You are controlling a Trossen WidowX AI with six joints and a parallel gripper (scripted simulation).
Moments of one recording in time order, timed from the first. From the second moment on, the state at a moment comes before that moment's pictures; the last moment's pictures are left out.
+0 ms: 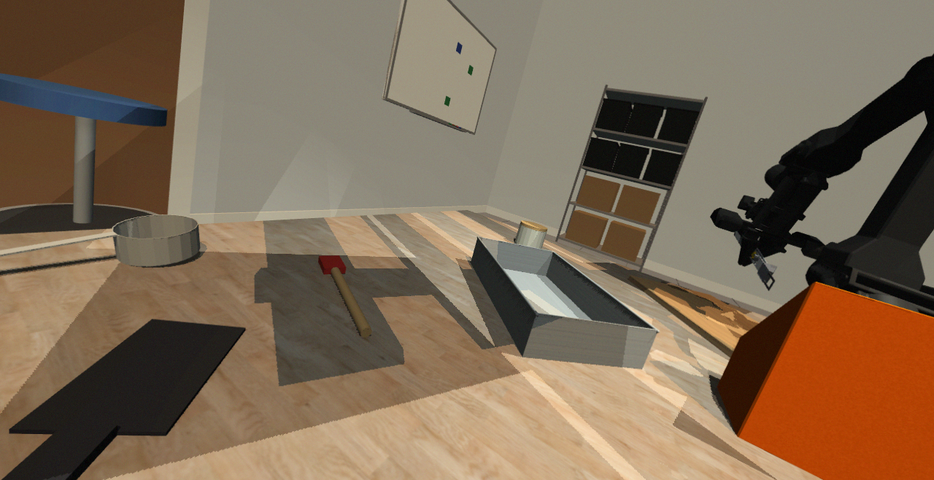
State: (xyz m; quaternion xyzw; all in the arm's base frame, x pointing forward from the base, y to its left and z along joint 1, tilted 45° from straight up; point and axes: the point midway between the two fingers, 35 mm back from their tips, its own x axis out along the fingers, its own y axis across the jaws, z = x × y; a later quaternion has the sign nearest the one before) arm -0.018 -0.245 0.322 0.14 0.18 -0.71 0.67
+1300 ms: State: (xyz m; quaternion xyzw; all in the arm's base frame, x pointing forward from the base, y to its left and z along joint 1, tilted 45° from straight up) arm -0.025 -0.227 0.314 -0.11 -0.05 -0.70 0.71
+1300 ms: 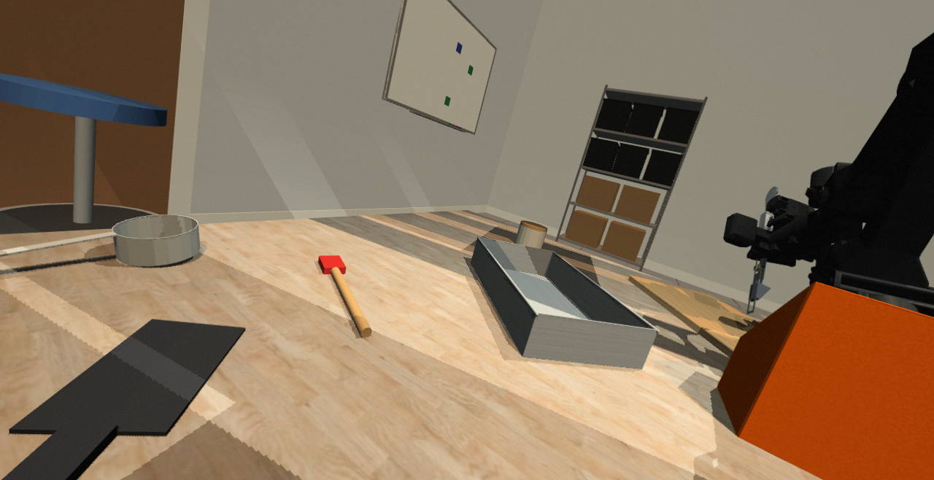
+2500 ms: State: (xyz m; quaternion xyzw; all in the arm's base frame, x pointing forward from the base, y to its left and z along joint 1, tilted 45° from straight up) arm -0.018 -0.203 0.300 -0.22 -0.08 -0.67 0.70
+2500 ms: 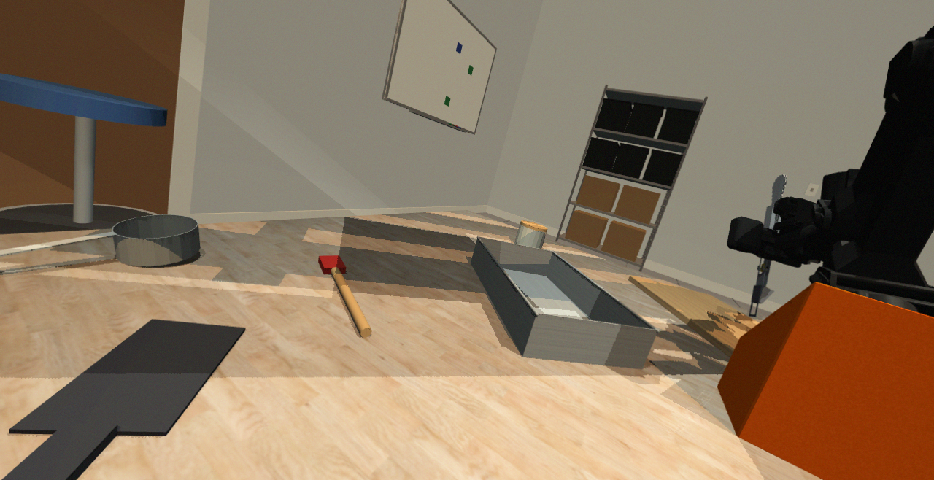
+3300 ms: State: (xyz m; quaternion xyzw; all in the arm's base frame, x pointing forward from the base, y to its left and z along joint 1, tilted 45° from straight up) arm -0.021 -0.214 0.305 -0.16 -0.07 -0.68 0.71
